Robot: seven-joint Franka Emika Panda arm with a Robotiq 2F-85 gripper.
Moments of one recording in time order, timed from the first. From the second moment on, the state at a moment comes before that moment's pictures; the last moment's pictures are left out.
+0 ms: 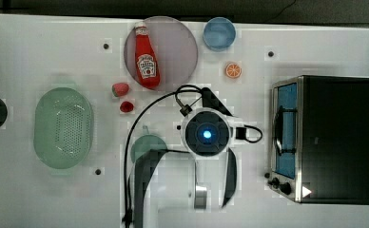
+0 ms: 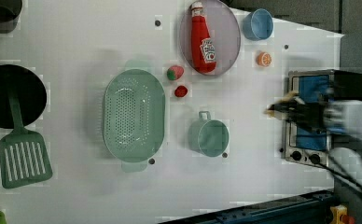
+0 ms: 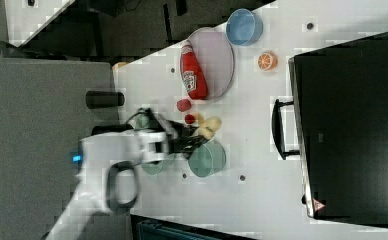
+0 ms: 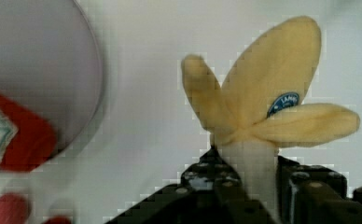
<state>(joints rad) -0.01 -0.07 -0.04 -2.39 -0.05 0.80 0.05</state>
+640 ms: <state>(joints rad) -0.03 -0.39 -0.15 -2.18 -0.03 0.42 0.01</state>
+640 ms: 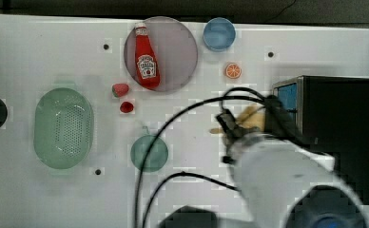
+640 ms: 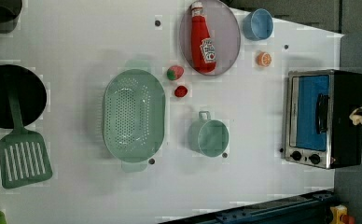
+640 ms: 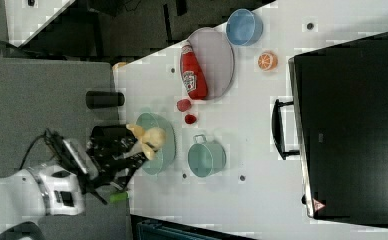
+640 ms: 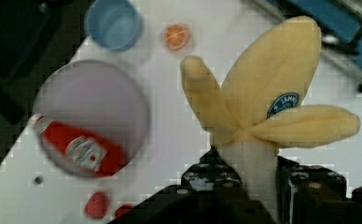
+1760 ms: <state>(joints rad) -0.09 0.22 -0.58 -1.87 -0.01 0.46 -0.61</state>
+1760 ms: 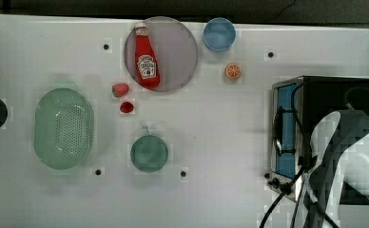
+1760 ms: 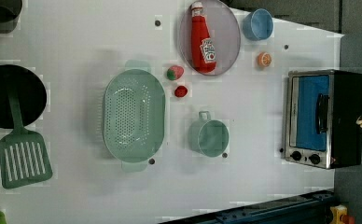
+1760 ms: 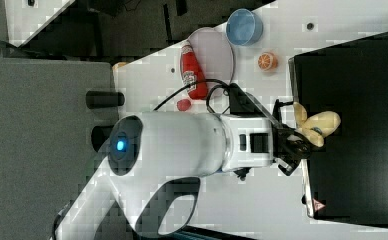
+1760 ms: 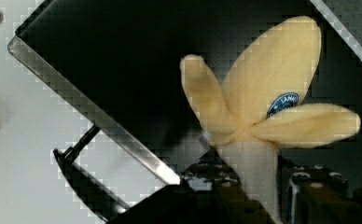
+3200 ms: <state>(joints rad) -0.06 -0.13 -0.47 -1.74 -0.08 0.19 -0.69</state>
